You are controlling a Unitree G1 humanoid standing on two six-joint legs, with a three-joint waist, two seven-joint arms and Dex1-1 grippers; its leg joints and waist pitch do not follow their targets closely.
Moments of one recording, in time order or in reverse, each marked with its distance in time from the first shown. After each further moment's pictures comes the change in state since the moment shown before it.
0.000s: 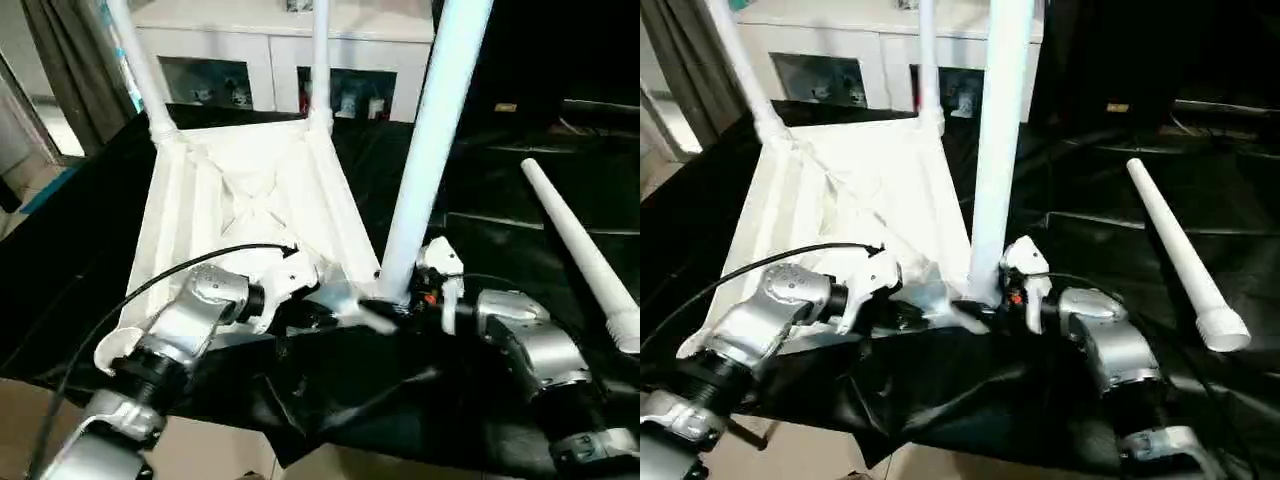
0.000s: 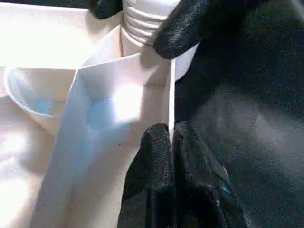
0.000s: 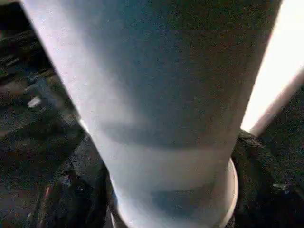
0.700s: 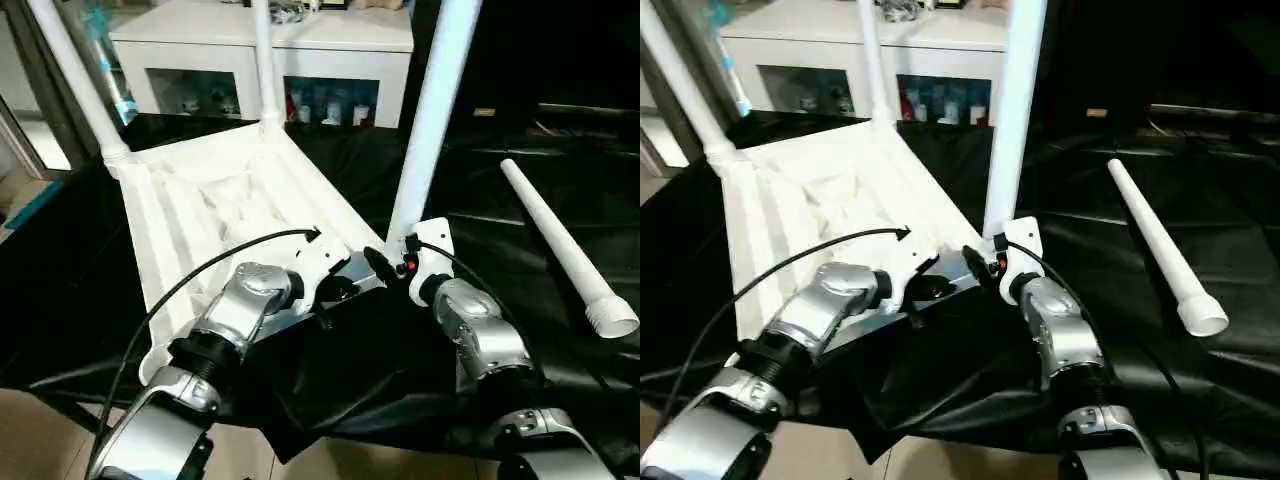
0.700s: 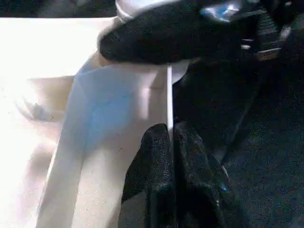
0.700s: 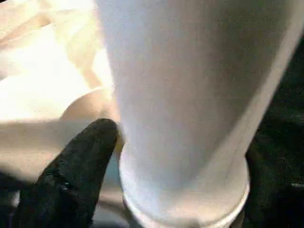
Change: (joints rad) left arm -0.081 -0.140 0.041 0.168 0.039 0.005 0.203; right arm -0.076 0.151 -0.076 0.144 -0.083 -0.065 -0.368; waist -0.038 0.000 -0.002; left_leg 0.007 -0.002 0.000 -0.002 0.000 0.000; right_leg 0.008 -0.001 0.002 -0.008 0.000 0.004
